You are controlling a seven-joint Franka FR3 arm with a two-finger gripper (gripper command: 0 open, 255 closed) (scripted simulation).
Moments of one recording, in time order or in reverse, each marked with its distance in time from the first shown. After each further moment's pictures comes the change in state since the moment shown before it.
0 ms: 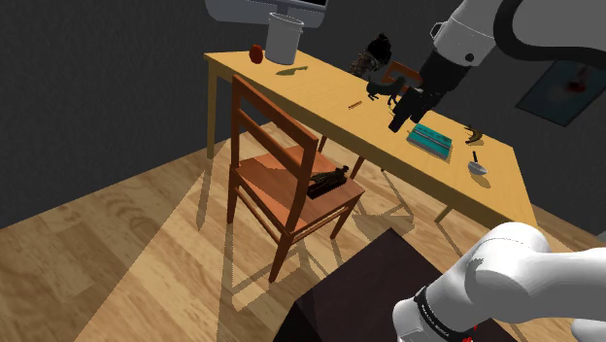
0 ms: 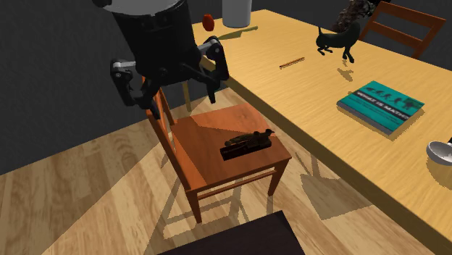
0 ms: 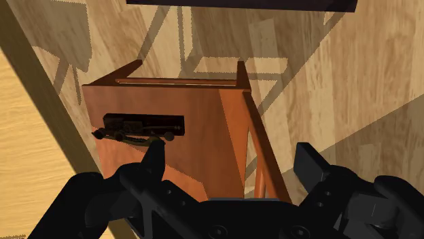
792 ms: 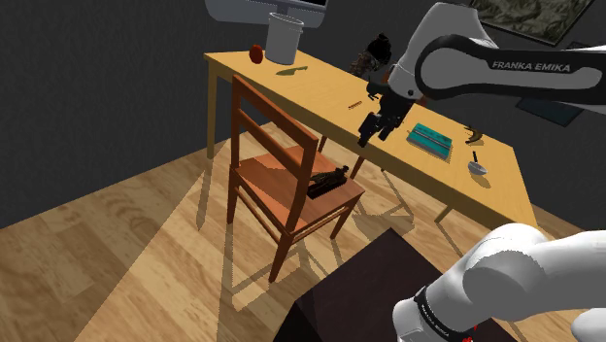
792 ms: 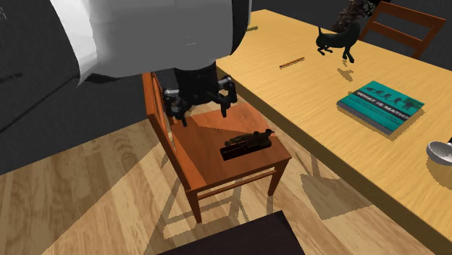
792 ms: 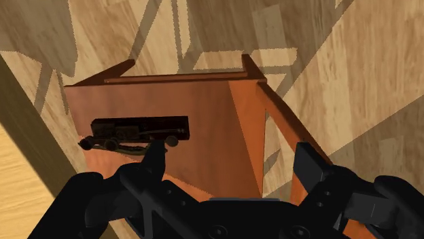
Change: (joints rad) arm -0.040 0.235 -0.083 -0.109 -0.016 0.320 -0.026
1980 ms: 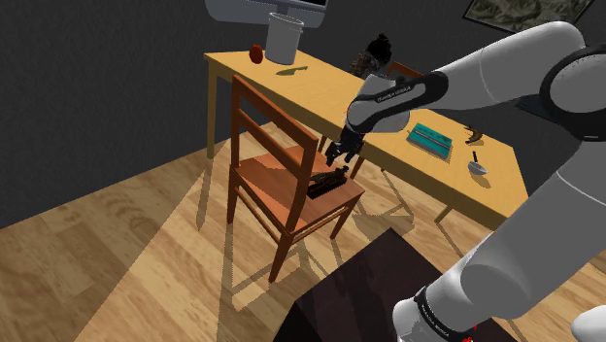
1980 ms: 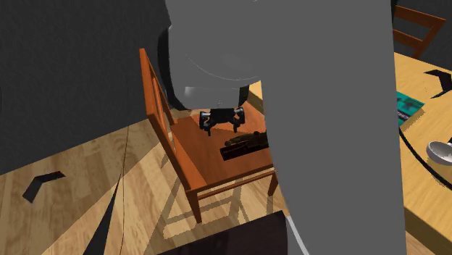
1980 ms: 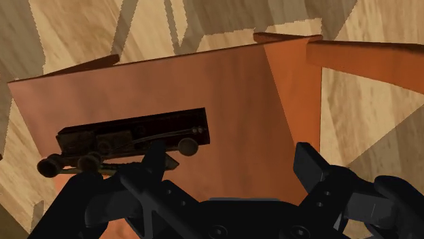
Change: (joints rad) arm -0.043 0.655 -0.121 0.140 0.118 0.464 -0.130
